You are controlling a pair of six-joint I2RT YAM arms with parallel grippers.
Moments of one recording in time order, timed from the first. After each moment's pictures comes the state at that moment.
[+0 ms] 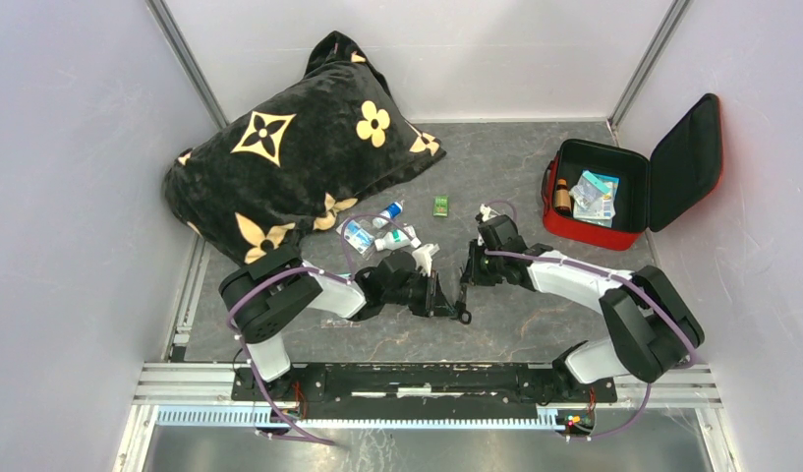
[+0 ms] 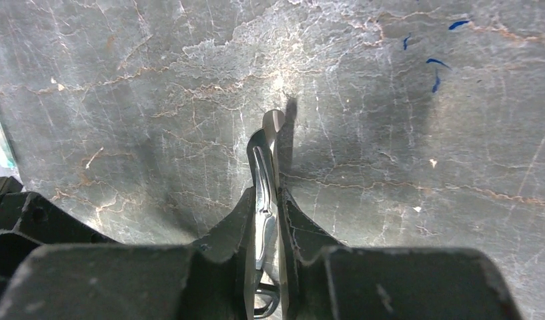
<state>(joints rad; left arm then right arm) -0.95 1.77 0.61 0.60 0.40 -0.81 0.56 1.44 0.65 -0.17 -0.11 0.58</state>
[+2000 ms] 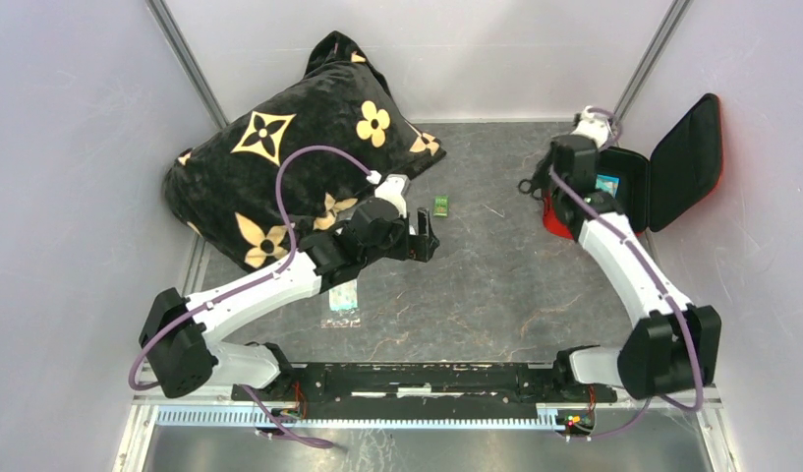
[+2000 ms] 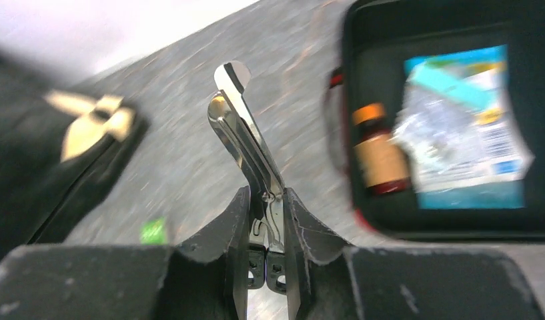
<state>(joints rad) -0.89 1.31 0.99 -0.20 -0.16 -0.57 0.22 1.28 1.04 -0.19 0.31 0.46</state>
